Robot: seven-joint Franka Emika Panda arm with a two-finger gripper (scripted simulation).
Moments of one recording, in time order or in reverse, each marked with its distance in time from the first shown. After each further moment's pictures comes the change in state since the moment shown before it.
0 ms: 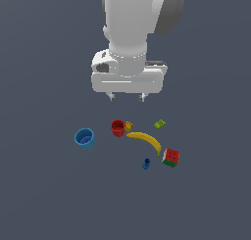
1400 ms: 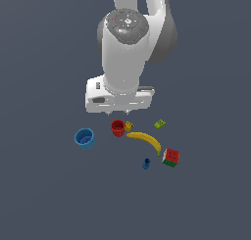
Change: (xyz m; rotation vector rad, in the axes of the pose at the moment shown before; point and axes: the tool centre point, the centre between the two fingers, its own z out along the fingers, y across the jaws) arm 0.016 0.032 0.053 -0.094 -0.182 -0.181
